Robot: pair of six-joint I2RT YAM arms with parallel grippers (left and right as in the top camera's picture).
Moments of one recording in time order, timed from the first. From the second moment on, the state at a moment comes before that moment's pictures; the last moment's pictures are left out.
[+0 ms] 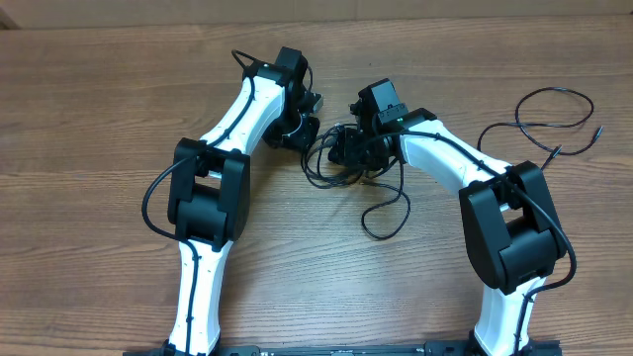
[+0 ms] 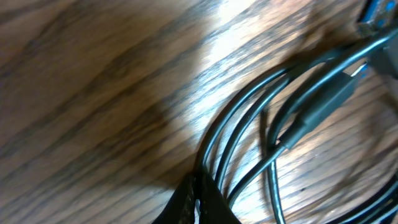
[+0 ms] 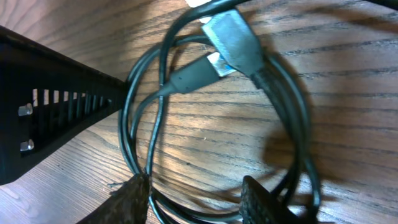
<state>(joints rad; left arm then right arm) -0.32 2.40 1.96 -1.10 0.22 0.03 0.41 2.04 1.38 -0.52 -0.38 0.49</state>
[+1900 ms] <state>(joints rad) -0.30 2.40 2.02 -1.39 0.35 0.13 0.40 2.04 1.37 -0.50 -0.57 0.49</state>
